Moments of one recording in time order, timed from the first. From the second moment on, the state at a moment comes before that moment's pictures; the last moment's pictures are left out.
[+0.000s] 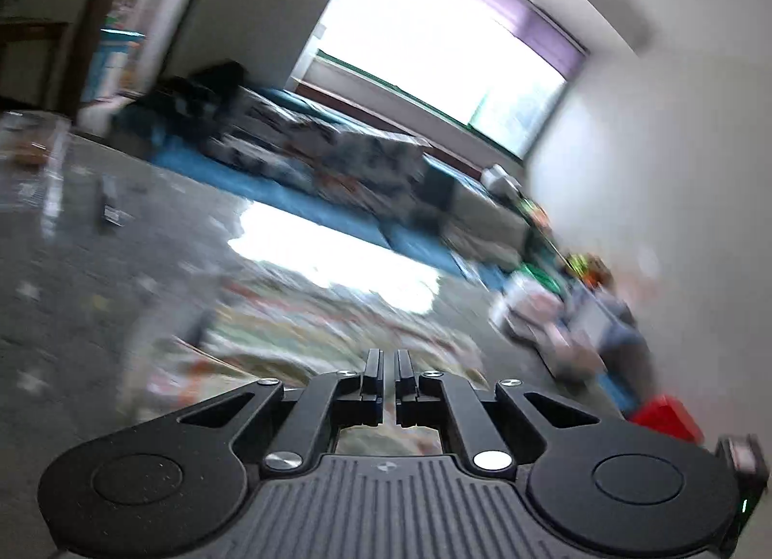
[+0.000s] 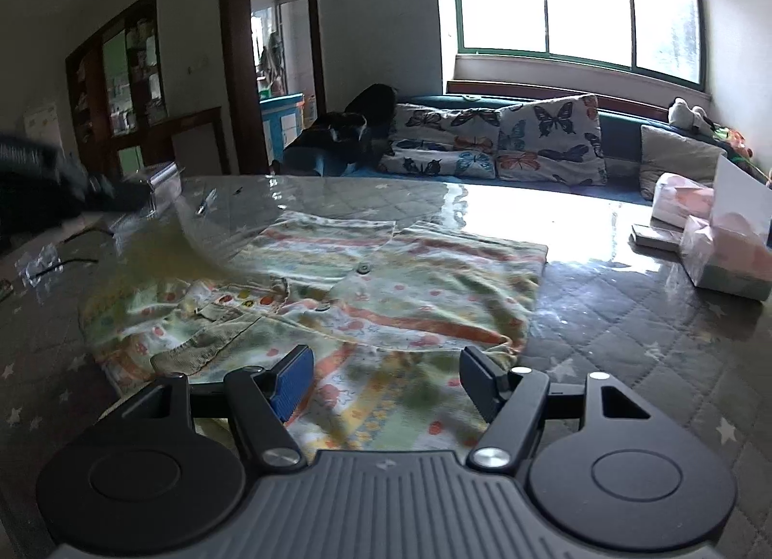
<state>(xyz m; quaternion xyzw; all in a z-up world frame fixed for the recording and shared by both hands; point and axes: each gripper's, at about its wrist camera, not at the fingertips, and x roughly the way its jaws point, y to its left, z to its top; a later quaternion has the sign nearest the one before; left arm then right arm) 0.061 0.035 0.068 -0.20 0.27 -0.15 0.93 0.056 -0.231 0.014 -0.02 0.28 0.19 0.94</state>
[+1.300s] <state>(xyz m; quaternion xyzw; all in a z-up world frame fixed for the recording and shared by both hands) 0.035 0.127 0.012 -0.14 0.31 0.00 0.94 0.106 -0.131 -0.018 0.02 0.38 0.26 0.89</state>
